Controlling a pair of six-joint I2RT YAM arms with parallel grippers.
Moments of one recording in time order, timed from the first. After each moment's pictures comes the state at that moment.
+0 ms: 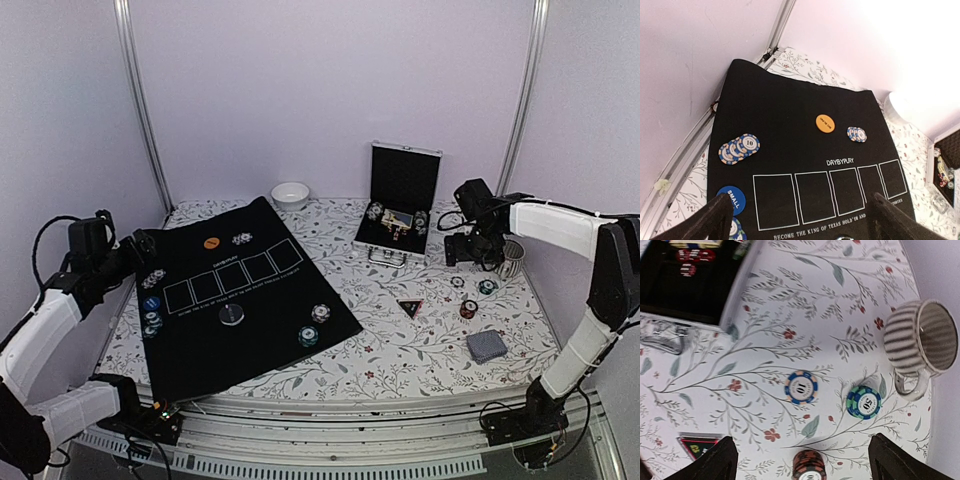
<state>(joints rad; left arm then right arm) 0.04 0.84 0.62 -0.24 -0.10 -0.48 0.38 1.64 1.27 -0.74 0.31 0.32</state>
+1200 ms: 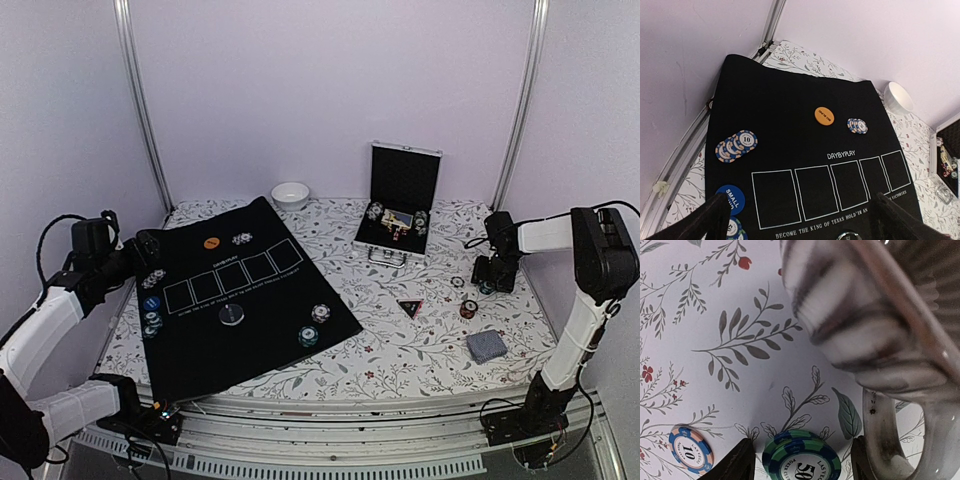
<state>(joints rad) 0.04 0.87 0.61 -0.24 -0.06 -0.44 0.06 1.82 1.05 -0.44 0.20 0.43</state>
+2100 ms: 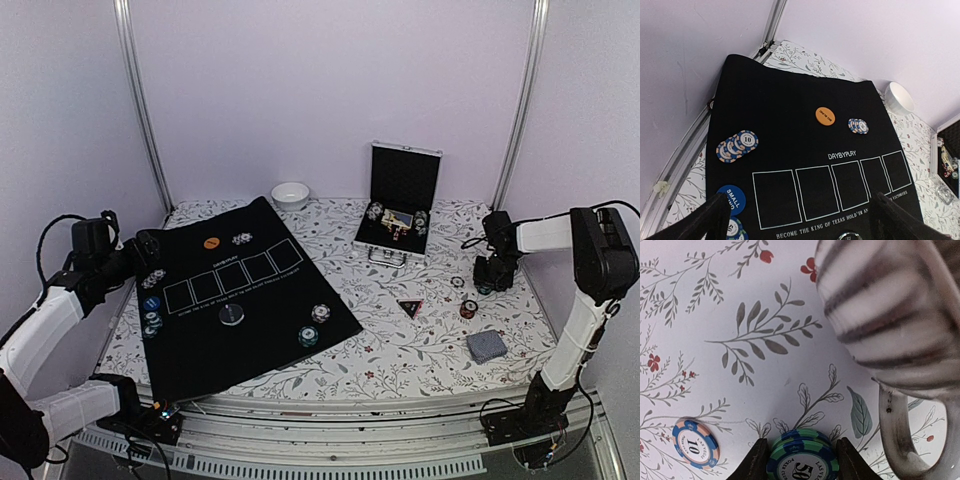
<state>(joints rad) 0.04 0.87 0.61 -0.24 -0.07 -0.44 0.07 1.82 1.05 -0.44 0.18 0.38</state>
